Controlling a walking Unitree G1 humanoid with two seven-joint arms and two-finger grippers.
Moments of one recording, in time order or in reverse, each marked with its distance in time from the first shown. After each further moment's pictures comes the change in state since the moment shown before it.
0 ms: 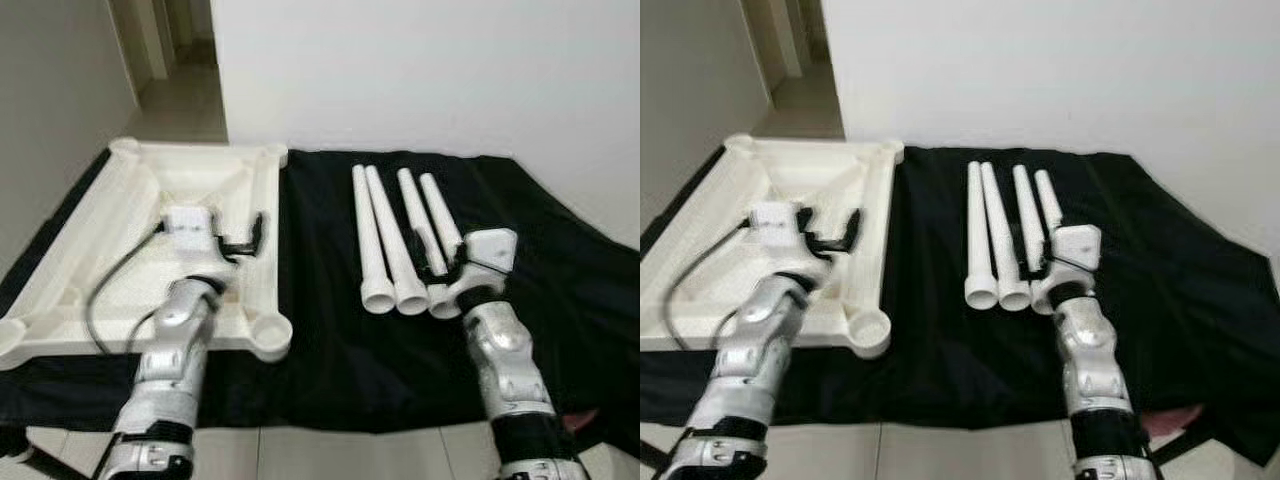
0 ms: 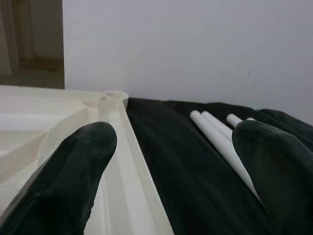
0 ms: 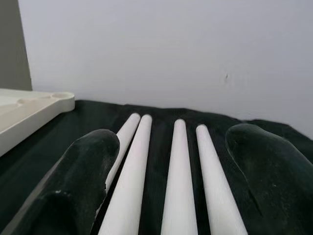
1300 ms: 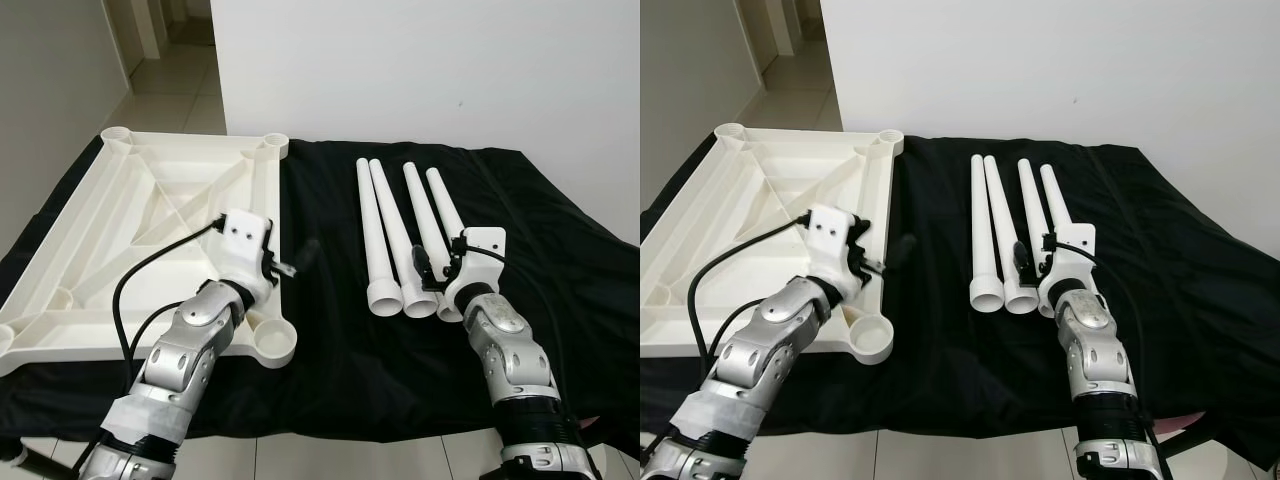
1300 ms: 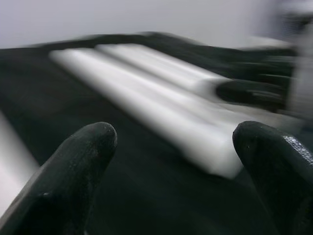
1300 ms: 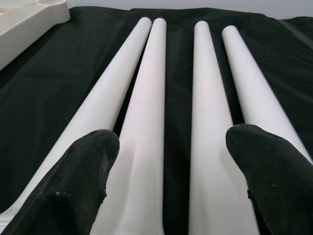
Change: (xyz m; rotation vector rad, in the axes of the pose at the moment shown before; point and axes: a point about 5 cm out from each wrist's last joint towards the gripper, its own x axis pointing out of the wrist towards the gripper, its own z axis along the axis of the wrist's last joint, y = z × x) left arm -0.029 -0.069 -0.008 0.016 0.242 -0.692; right arm 0.005 -0.002 -0.023 0.073 0.367 0.037
